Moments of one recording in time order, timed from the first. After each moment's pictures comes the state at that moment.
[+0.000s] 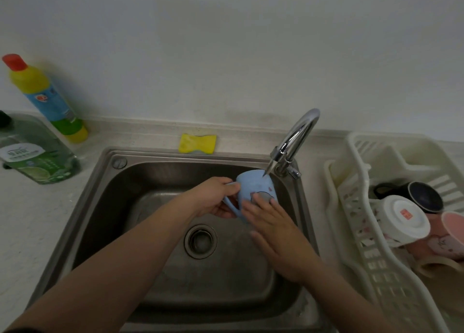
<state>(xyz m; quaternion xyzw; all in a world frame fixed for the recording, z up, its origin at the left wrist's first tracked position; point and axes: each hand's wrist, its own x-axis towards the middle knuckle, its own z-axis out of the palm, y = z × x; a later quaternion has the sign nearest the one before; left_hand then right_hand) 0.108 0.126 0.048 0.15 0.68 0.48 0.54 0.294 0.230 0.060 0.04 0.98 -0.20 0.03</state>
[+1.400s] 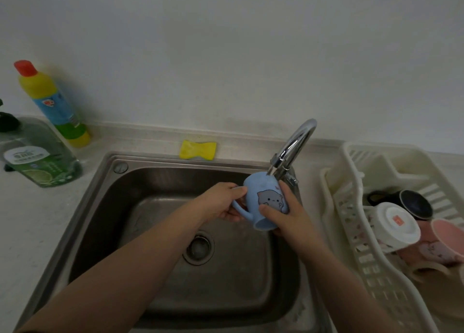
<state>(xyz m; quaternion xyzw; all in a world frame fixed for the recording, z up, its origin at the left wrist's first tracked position) 0.121 0.132 0.060 0.15 0.69 0.49 0.51 0.276 0.247 0.071 0.33 0.75 -0.57 -0.07</state>
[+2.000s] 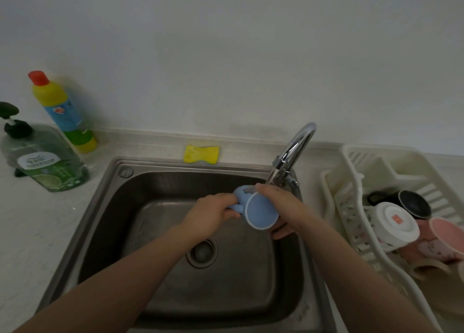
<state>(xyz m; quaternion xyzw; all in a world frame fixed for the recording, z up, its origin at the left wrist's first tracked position) 0.122 0.087 0.038 0.47 0.80 0.33 0.18 0.240 0.248 0.107 0.40 0.71 -0.57 0.10</state>
